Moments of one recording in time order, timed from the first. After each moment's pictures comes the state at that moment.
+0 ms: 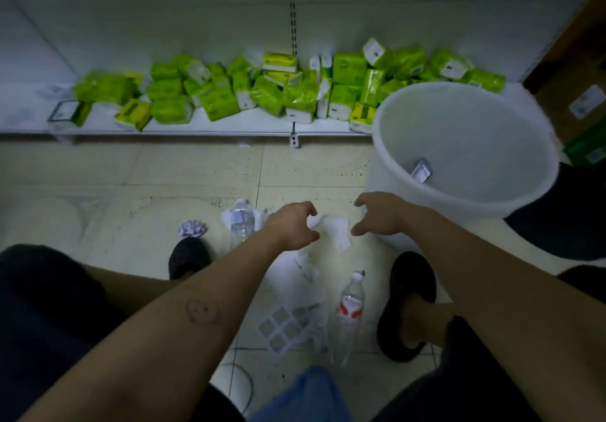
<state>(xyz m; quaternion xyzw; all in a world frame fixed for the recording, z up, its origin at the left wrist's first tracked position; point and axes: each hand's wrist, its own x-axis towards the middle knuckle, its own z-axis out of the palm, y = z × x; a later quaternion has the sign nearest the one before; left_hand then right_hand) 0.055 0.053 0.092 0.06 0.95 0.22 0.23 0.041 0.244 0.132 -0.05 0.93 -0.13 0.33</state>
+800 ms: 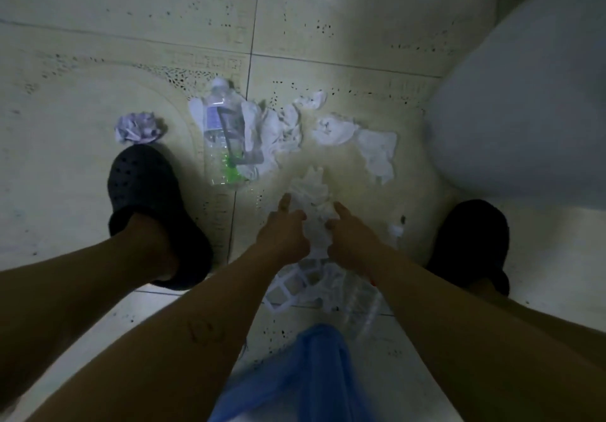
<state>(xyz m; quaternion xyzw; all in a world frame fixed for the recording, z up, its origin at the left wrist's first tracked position) 0.066 0.012 -0.163 -0.04 0.86 0.23 0.46 0.057 0.160 -0.160 -0.06 0.85 -0.17 0.50</state>
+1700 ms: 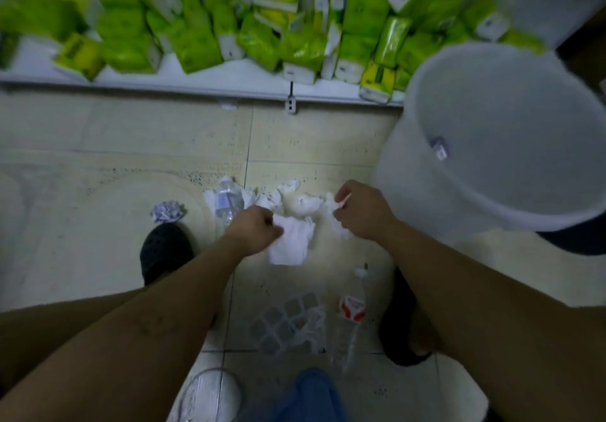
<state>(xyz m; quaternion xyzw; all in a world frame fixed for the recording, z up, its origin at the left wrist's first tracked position) 0.016 -0.021 0.002 -0.06 0.91 0.31 0.28 -0.003 0.191 0.043 0.05 0.92 -0.33 0.22</state>
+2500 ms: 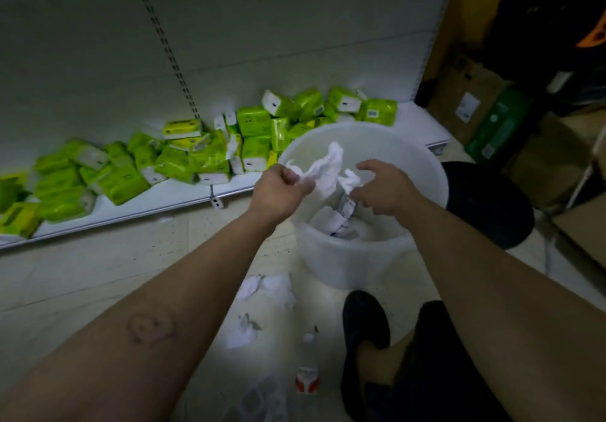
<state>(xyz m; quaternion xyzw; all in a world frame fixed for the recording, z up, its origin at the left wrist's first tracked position) -0.059 0.221 0.176 0.00 0.86 0.49 0.10 -0.021 0.406 0.178 0.21 0.87 -0.44 0.03</state>
